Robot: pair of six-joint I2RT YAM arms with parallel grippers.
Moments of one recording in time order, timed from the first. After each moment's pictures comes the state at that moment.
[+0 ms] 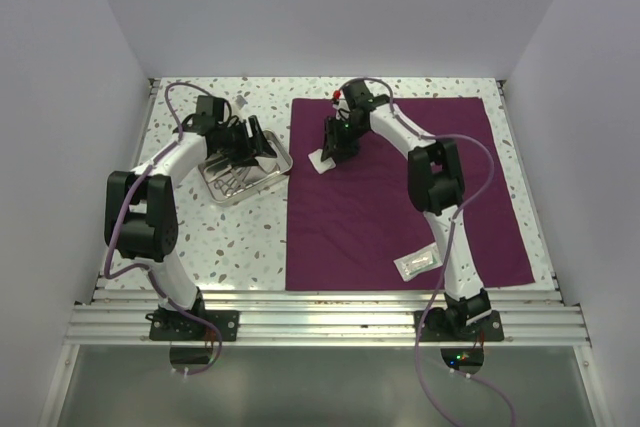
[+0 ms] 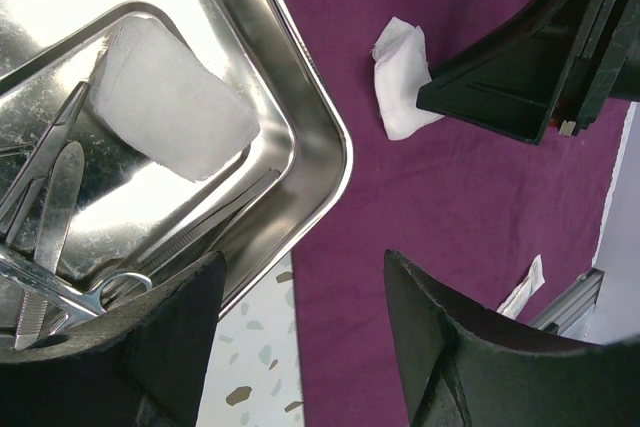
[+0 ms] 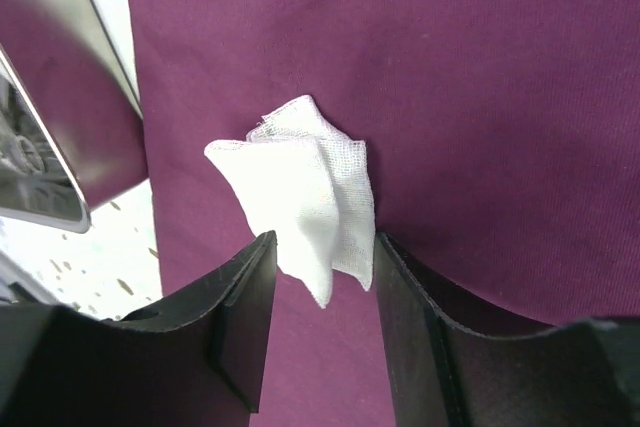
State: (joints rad) left arm -0.11 1.77 1.26 -0.41 0.50 -0.44; right arm 0.41 2.47 2.14 -0.81 -0.43 0.34
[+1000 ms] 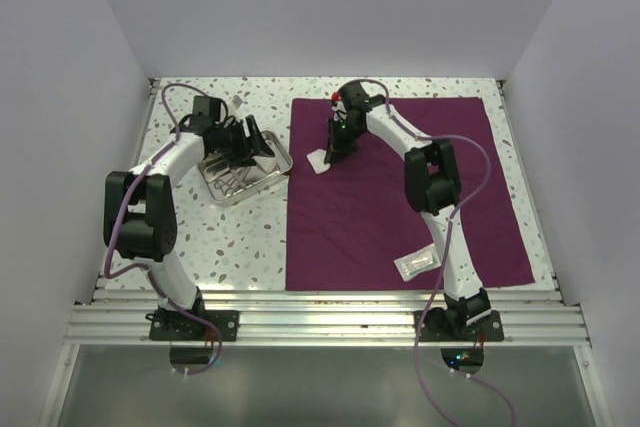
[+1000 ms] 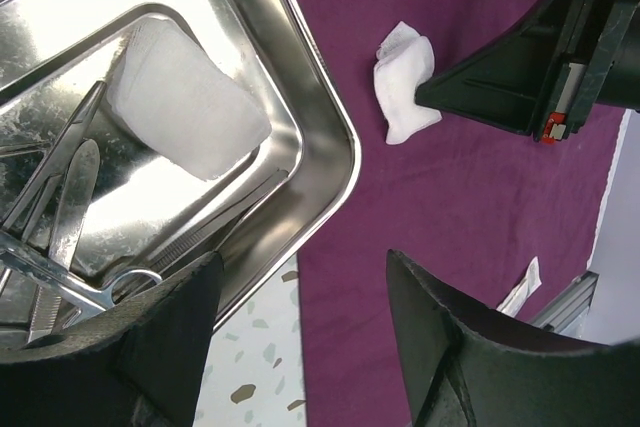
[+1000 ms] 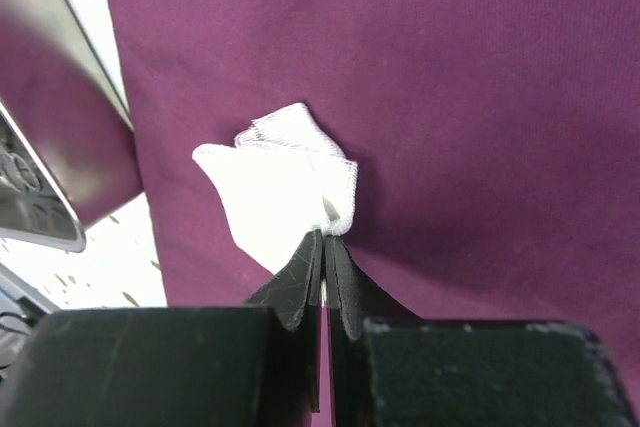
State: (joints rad) left arm -0.09 1.77 1.25 -0.41 0.51 -0.44; right arm 0.43 2.49 2.17 -0.85 -0.39 0.38
